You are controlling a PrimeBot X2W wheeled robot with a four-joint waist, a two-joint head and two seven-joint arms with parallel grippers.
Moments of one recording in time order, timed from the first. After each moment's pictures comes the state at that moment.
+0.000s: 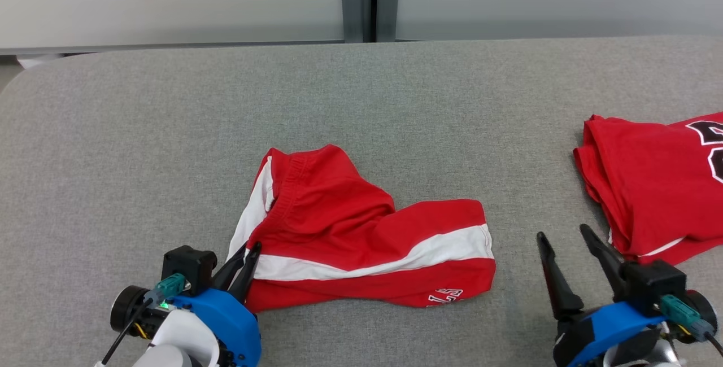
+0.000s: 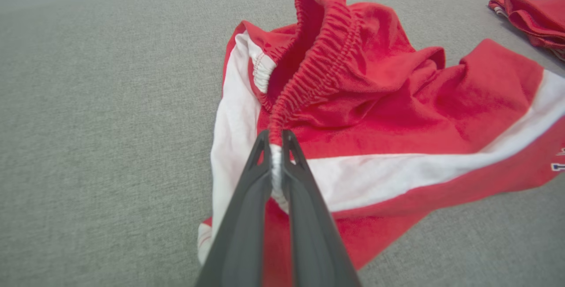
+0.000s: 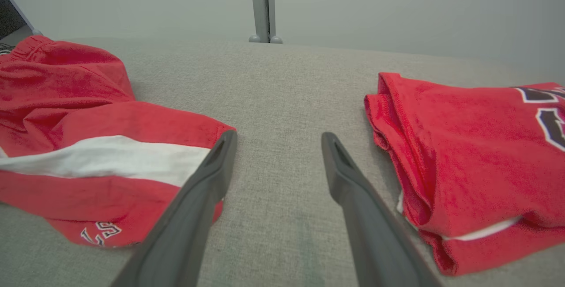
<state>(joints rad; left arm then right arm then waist) -0.20 0.41 -0.57 0.21 -0.57 0.04 0.07 0.02 -0.08 -0.01 -0.02 0.09 0.13 0.03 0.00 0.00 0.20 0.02</state>
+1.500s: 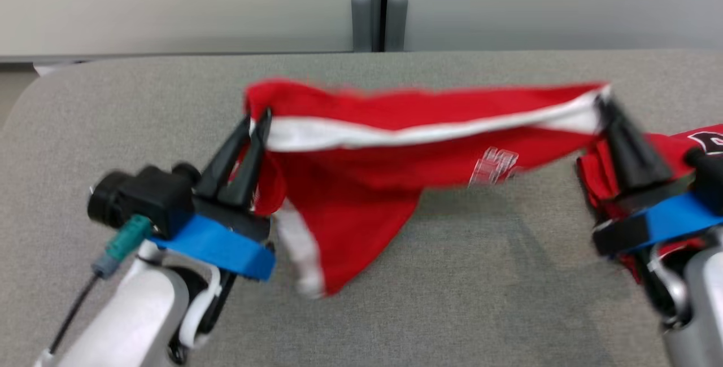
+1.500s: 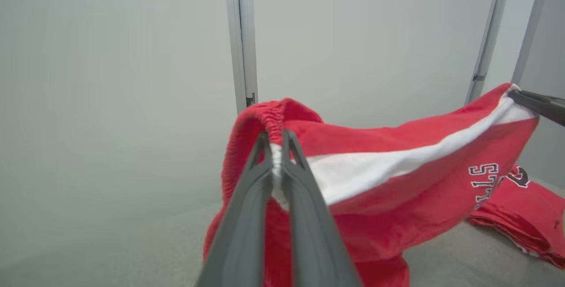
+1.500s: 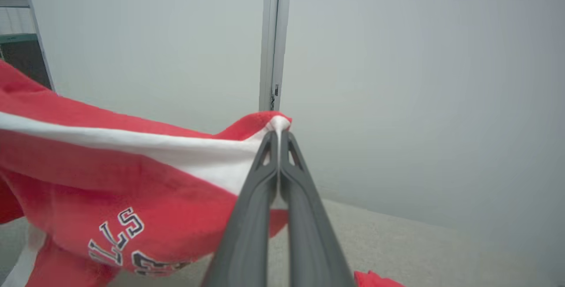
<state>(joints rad) -0.37 0.42 -0.53 -0.09 -0.50 0.09 -0.05 -0.30 -0.24 0.06 0.02 0.21 0.13 -0.04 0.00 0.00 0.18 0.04</state>
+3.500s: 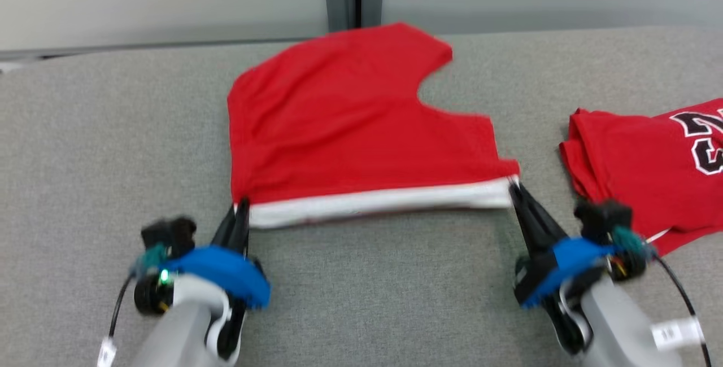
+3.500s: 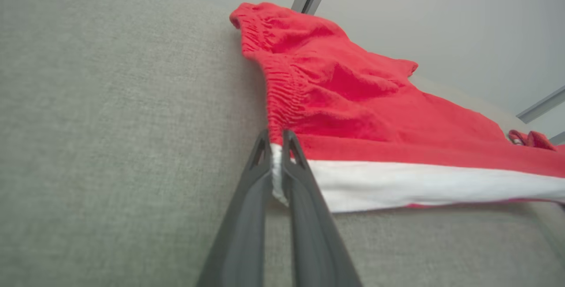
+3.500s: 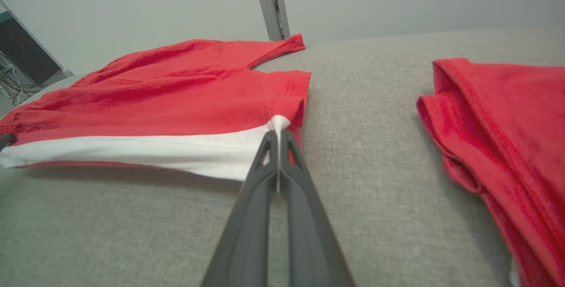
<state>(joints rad) -0.50 0.12 -0.39 0.87 -0.69 -0.13 -0.26 -0.48 -0.15 0.29 0.72 0.42 0.13 -0.26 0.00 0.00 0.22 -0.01</state>
